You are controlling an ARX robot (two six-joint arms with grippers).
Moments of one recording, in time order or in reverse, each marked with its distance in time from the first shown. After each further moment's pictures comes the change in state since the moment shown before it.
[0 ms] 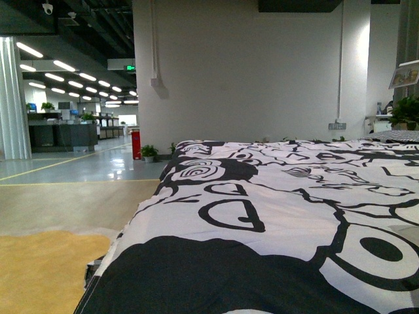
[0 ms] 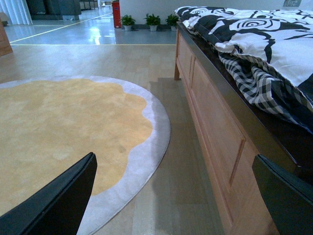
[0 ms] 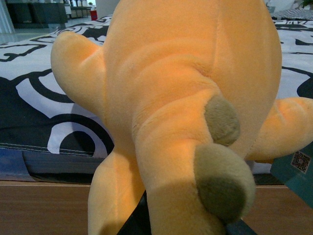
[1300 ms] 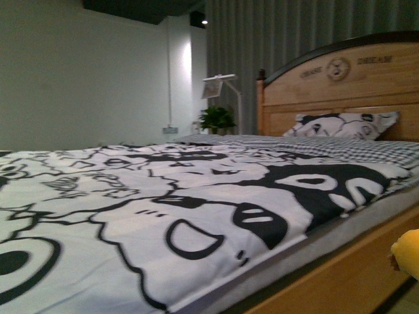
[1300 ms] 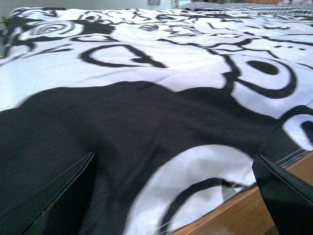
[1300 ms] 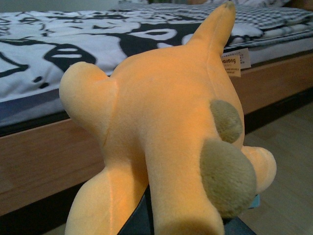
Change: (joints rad) left arm 0.000 0.001 0.000 0.000 -0.003 0.000; right arm 0.004 0.001 0.000 -0.009 -0.004 0.000
